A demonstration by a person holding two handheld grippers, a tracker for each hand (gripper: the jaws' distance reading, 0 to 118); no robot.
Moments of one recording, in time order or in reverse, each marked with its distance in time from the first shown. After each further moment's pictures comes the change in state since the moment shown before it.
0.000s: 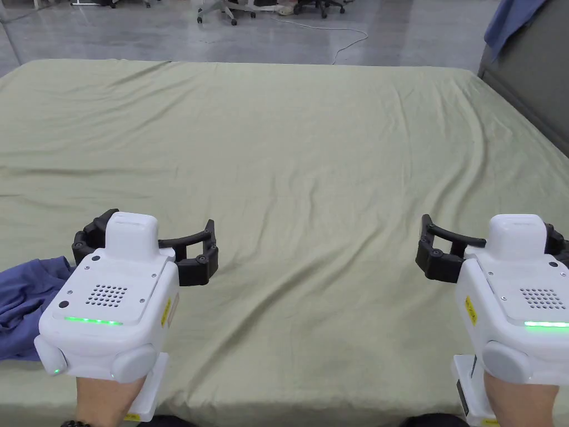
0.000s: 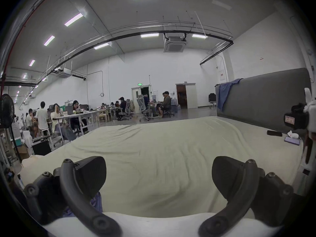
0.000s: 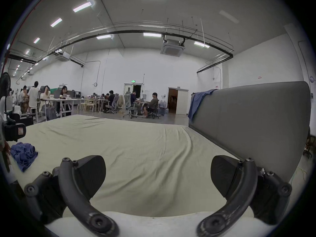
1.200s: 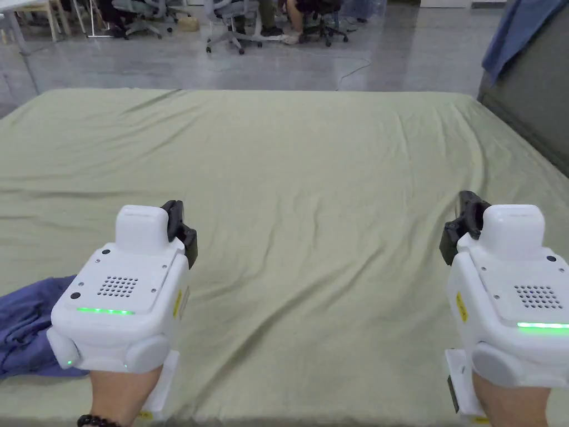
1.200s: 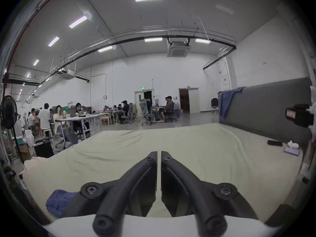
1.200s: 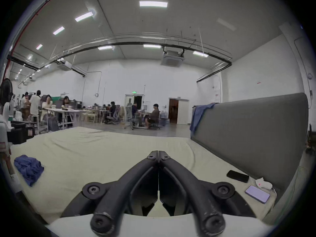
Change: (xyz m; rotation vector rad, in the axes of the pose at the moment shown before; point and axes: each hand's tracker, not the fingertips) left arm 0.006 0.024 0.009 0.019 0.018 0.019; right arm -0.007 0.030 0.030 0.110 0.003 -0.021
